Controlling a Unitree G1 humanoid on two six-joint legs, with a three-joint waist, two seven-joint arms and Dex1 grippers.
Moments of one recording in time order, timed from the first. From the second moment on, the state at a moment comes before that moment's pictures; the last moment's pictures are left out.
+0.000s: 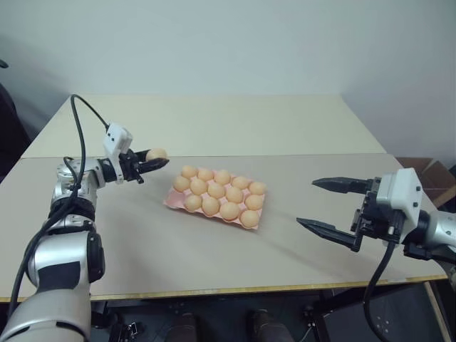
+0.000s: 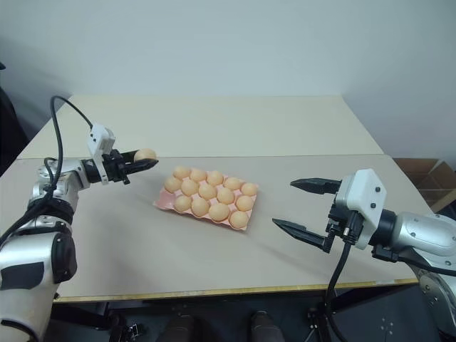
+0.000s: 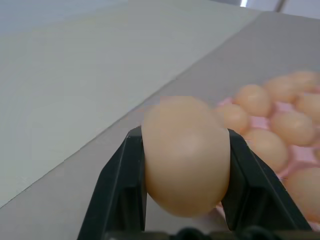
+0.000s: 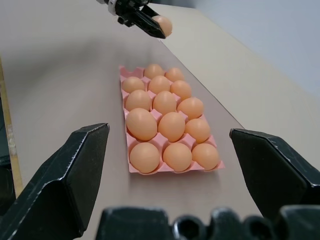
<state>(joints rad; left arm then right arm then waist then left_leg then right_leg) -1.01 0.64 0.17 1.10 -0.11 -0.04 -1.33 -0.06 -0.89 -0.37 -0.64 0.71 0.48 0.89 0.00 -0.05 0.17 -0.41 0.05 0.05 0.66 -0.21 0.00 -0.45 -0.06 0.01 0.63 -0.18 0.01</state>
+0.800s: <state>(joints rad) -0.84 0.67 0.06 0.87 -0.13 0.05 -1.44 -0.09 -0.89 -0.36 -0.63 0.71 0.48 0.91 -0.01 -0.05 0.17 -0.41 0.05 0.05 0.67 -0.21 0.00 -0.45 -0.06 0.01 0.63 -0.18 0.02</state>
